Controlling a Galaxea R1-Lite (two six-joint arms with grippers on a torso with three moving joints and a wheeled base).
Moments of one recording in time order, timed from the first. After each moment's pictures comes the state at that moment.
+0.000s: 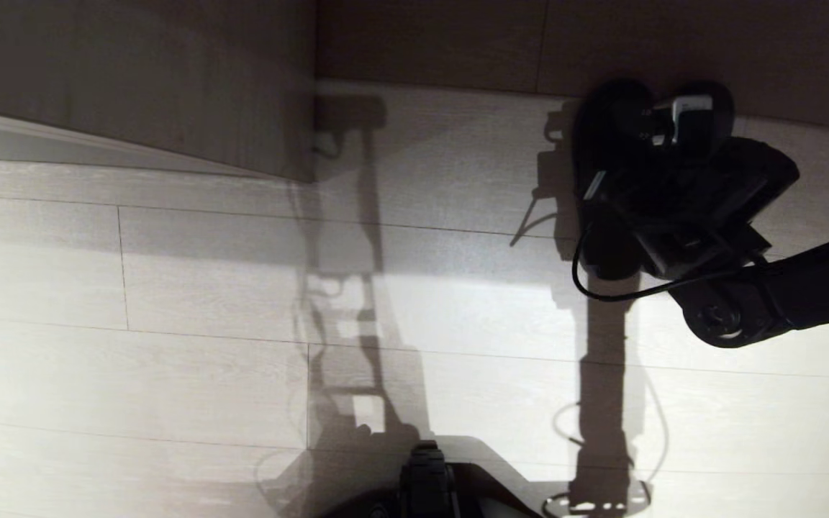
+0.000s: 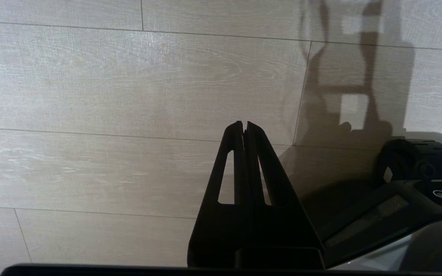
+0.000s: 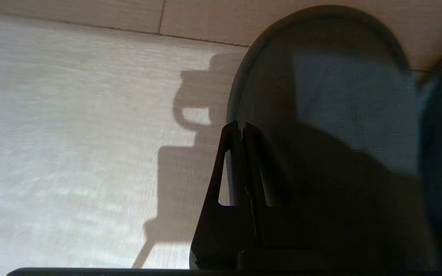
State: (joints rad) left arm 0.00 0.00 0.00 0.00 0.00 0.00; right arm 0.24 1.96 -1.13 -1.25 -0.11 -0.10
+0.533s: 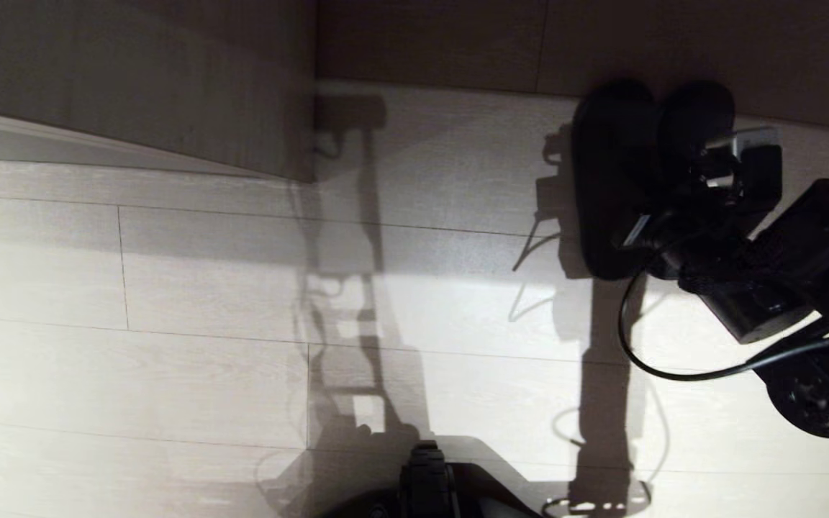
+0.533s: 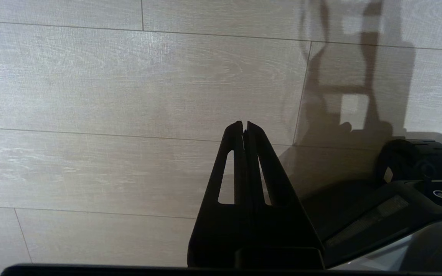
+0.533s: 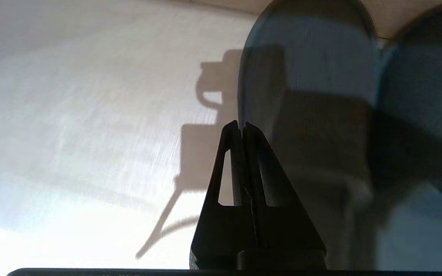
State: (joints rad) left arm 0.00 0.00 0.00 0.00 0.00 0.00; right arm 0.26 1.73 -0.72 -1.37 -0.08 -0.14
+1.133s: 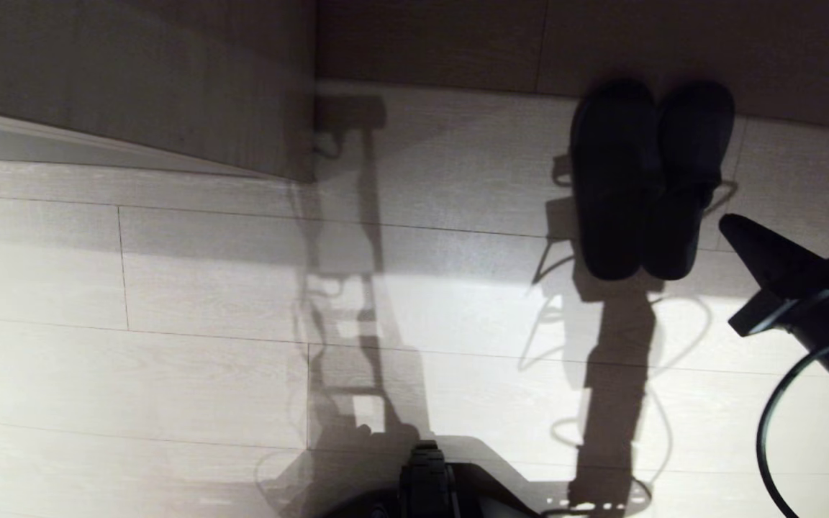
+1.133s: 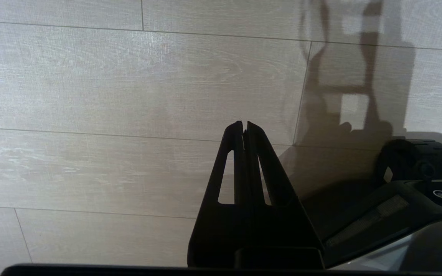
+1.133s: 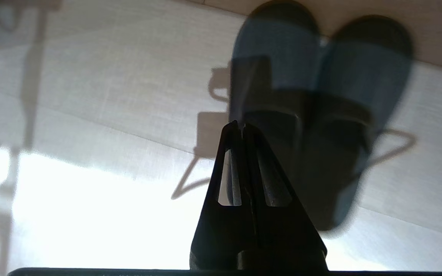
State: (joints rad) left arm 0.00 0.00 0.00 0.00 0.00 0.00; right arm 0.29 1.31 -0.28 -1.37 -0.08 -0.19
